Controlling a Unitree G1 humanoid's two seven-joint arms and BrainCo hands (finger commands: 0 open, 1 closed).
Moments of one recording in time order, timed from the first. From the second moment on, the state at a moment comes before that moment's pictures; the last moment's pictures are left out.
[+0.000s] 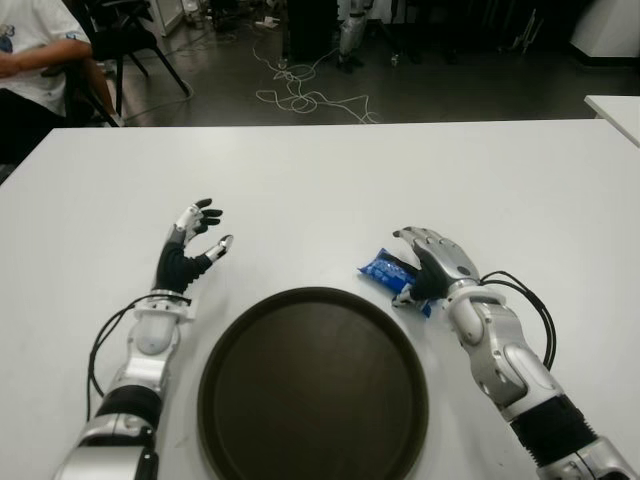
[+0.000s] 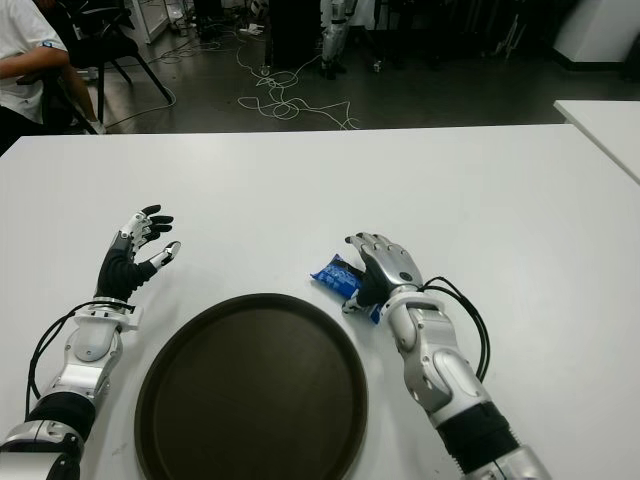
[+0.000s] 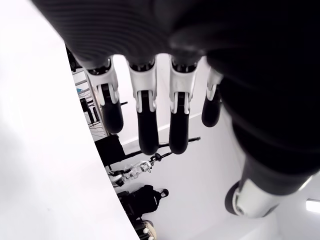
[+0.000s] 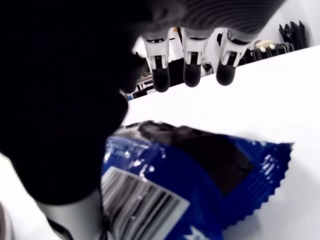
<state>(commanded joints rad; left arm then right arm) -0.38 0.21 0.05 0.96 0.14 -0.77 0.09 -0.24 -0.27 0.36 0.17 -0.81 0.29 0.10</state>
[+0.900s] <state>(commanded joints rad) -0.38 0.21 0.05 0.96 0.15 -0.78 0.11 -0.26 -0.26 0.40 0.24 -0.80 0.31 0.09</state>
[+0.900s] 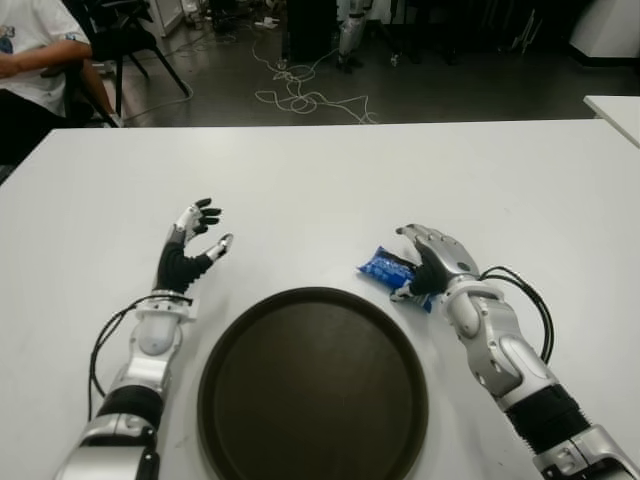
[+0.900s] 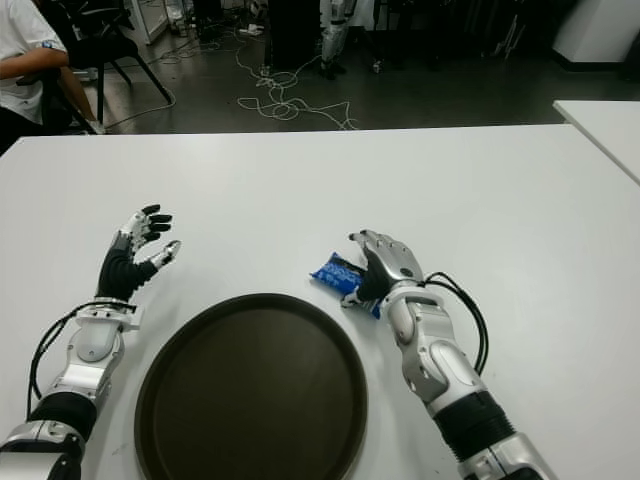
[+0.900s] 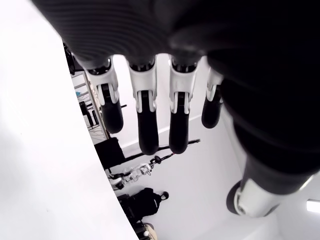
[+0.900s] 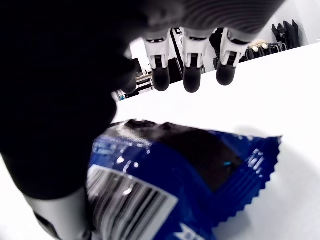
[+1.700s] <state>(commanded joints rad) -0.38 0.20 0.05 0.96 0.14 -0.78 0.10 -0.25 -0.29 0.40 0.23 -0.80 0.30 0.11</state>
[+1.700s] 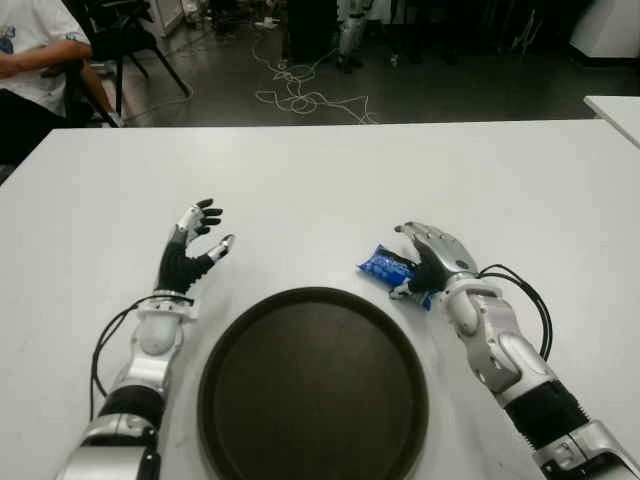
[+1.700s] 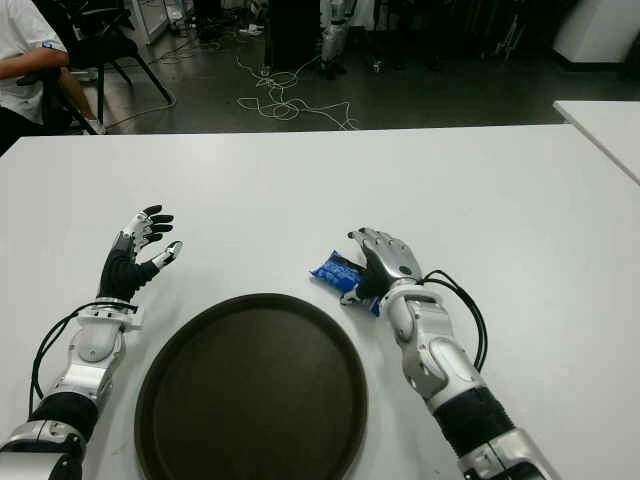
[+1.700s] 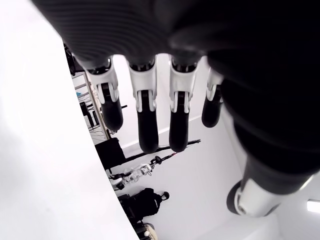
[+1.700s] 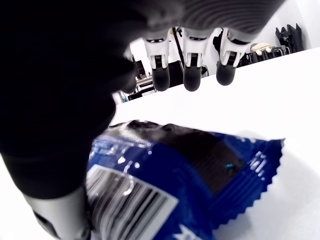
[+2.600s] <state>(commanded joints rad) -0.39 0.19 0.05 0.97 0.12 -0.78 0.08 -0.24 -0.35 0.46 0.20 -0.82 0.27 0.15</state>
